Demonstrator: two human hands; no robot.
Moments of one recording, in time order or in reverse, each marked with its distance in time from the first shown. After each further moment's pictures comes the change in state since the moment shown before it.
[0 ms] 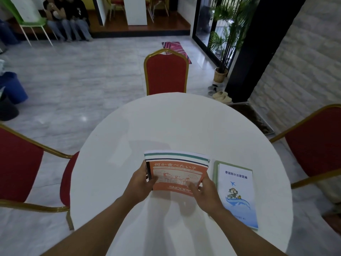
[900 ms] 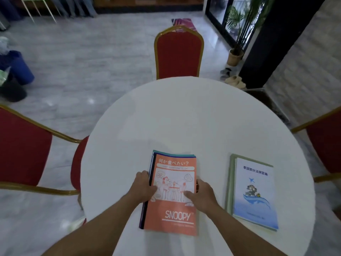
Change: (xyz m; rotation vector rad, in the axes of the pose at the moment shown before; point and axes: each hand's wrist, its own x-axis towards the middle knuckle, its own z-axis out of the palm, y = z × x) left_hand 0.002 -0.072 -0.004 0.319 -0.179 -0.504; right_hand 0.009 -0.003 0.064 -0.189 -0.202 0.398
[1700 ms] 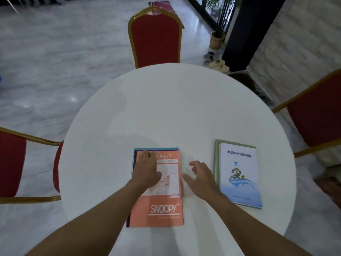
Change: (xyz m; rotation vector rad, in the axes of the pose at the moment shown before) left_hand 0.009 0.072 0.026 0.387 0.107 0.250; right_hand 0.004 0.023 -0.032 -0.138 0.179 -0.135
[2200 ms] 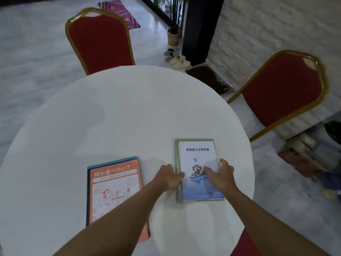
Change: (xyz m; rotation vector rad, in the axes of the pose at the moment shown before) left_hand 0.027 0.172 0.077 -0.233 -0.467 0.003; right_hand 0.002 0.135 -0.121 0.285 0.292 0.547
